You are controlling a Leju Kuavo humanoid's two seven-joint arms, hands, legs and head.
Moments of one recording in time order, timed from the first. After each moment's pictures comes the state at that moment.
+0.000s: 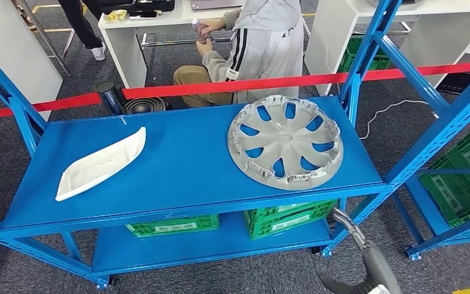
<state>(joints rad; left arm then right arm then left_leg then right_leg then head) -0.10 -0.07 1.09 -0.20 -1.03 -0.07 -0.21 0.48 0.06 -0.22 -1.95 0.59 0.33 -0.52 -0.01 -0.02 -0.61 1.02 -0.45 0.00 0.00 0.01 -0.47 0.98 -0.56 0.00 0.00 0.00</state>
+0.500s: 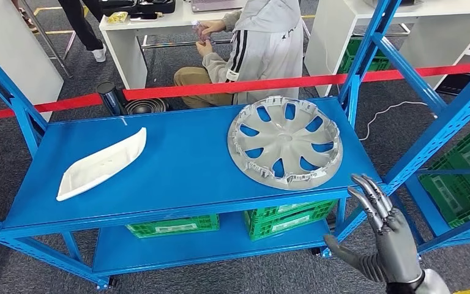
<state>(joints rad) -0.10 -0.12 1.11 -0.20 -1.03 -0.07 -0.20 0.36 -0.14 -0.05 -2.10 0.81 -0.16 -0.53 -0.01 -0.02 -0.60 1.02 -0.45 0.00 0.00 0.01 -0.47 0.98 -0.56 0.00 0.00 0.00</state>
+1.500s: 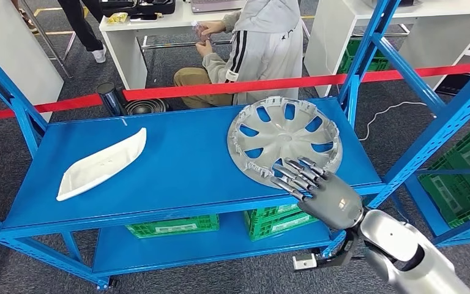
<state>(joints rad) -0.11 -0.14 1.11 -0.20 -1.07 -0.10 -0.22 -0.16 -0.49 0.49 -1.75 1.28 -0.25 -0.26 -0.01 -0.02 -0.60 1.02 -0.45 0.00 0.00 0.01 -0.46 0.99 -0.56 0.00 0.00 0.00</state>
